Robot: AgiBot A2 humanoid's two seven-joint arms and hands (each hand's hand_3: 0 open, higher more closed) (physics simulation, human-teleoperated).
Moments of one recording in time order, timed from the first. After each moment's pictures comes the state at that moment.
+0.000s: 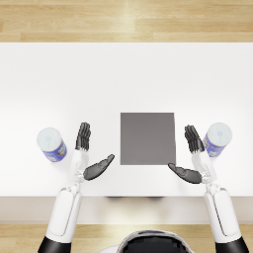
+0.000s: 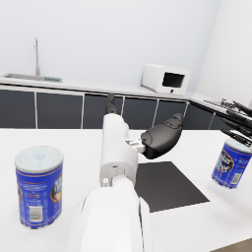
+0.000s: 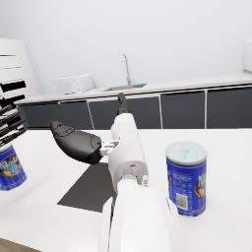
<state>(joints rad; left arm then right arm) 0.19 1.21 0.20 -1.80 1.00 0.10 0.10 0.19 -1.21 0.20 1.80 1.00 0.10 -0.10</state>
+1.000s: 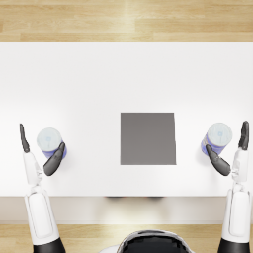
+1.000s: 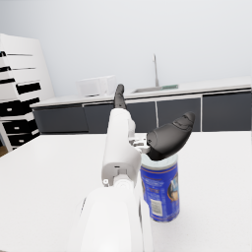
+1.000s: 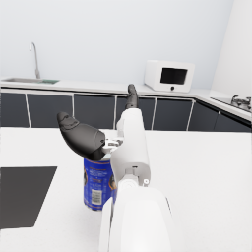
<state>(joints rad) 0.16 1.27 -0.27 -1.69 1.47 0.00 0.00 0.16 -1.28 -0.15 1.70 1.38 0.00 0.00</state>
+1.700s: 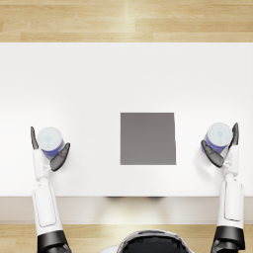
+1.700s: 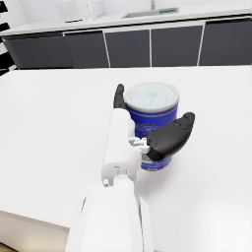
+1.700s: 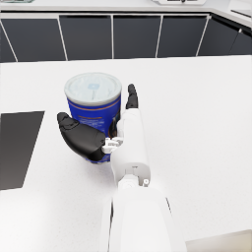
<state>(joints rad) 0.23 1.30 -0.18 -1.28 1.47 0.00 0.00 0.28 -1.32 -0.07 1.19 1.38 0.00 0.00</state>
